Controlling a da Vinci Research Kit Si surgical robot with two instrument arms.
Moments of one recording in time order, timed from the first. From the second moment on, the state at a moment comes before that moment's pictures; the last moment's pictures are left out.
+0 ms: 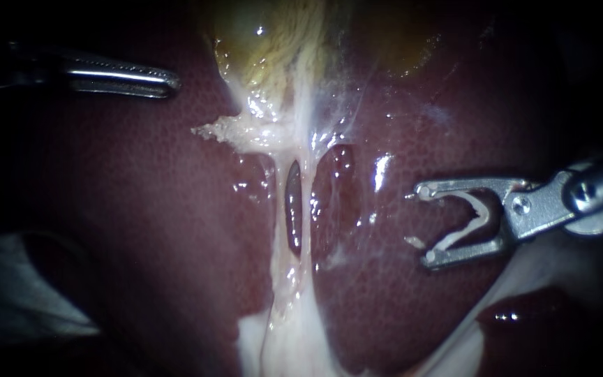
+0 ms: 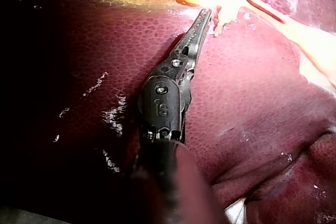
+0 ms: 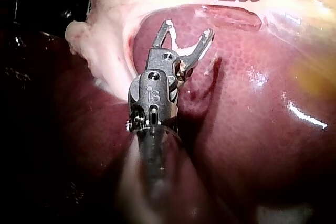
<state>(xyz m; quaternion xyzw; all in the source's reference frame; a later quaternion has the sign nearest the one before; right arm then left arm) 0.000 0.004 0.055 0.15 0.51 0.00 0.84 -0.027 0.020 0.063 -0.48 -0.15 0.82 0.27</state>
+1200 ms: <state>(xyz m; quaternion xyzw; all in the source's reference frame) 0.000 0.004 0.055 0.15 0.51 0.00 0.84 -0.031 0.016 0.065 -0.50 -0.16 0.80 0.27</state>
